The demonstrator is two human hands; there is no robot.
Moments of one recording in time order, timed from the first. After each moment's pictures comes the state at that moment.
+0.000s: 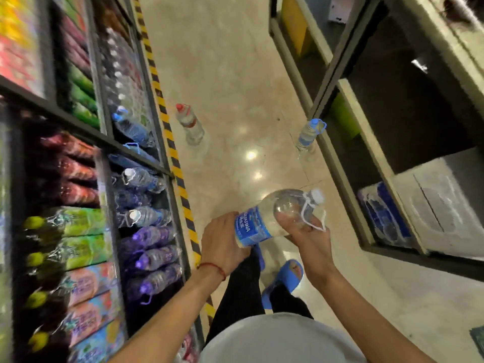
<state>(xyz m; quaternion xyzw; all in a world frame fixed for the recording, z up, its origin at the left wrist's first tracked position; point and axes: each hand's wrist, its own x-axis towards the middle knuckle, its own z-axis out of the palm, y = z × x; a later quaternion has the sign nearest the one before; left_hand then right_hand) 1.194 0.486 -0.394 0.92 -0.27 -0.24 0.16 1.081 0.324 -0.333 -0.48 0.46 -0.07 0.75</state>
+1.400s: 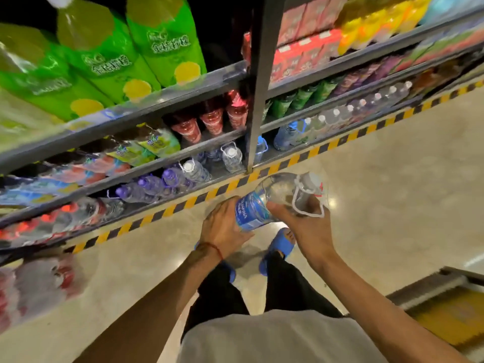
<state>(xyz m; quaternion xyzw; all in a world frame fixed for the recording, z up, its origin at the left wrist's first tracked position) 1.493 0.470 -0.384 0.83 0.41 -0.04 0.37 1.641 0.346 -0.313 -0.72 -0.07 0.38 0.58</state>
